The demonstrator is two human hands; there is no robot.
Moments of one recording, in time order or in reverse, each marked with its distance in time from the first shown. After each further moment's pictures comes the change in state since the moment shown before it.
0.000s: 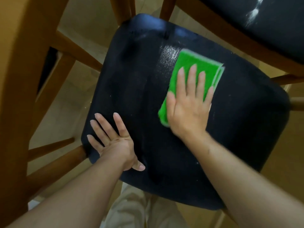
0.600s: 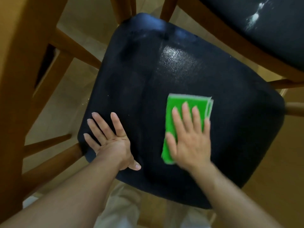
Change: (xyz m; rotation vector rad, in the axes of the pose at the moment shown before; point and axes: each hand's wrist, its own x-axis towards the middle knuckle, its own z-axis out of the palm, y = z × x) left_hand -0.004 0.001 -0.003 0.009 -0.030 -0.023; right_hand -0.071 0.039 0.008 -0.049 -0.120 -0.253
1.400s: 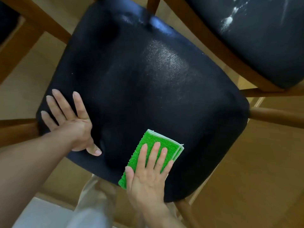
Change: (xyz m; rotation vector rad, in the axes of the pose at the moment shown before) left_hand -0.010 0.006 0.006 -0.024 0.083 -0.056; right_hand -0.118 -0.025 0.036 0.022 -0.195 0.179
